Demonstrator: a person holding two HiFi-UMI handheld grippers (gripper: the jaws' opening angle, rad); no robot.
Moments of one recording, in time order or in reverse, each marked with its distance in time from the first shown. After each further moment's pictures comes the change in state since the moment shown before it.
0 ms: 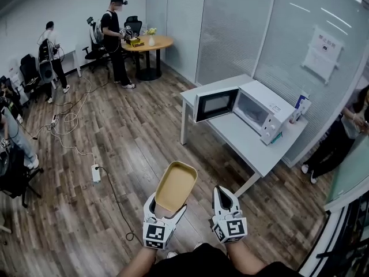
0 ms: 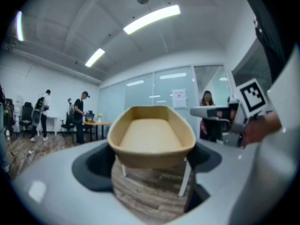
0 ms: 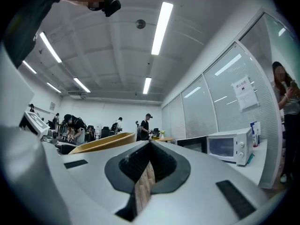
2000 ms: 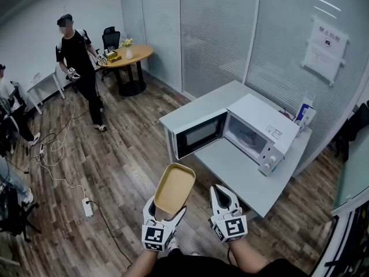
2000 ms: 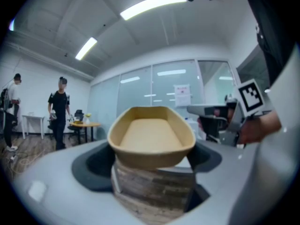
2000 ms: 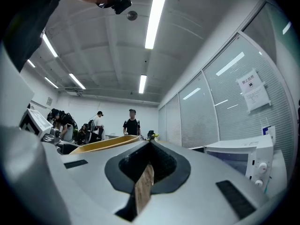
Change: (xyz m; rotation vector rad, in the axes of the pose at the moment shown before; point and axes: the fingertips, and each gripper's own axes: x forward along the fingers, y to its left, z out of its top) left arm 0.301 0.048 0.041 0.016 0.008 -0.075; right arm 0.223 -0.200 -0.004 -0.041 -0.027 -0.009
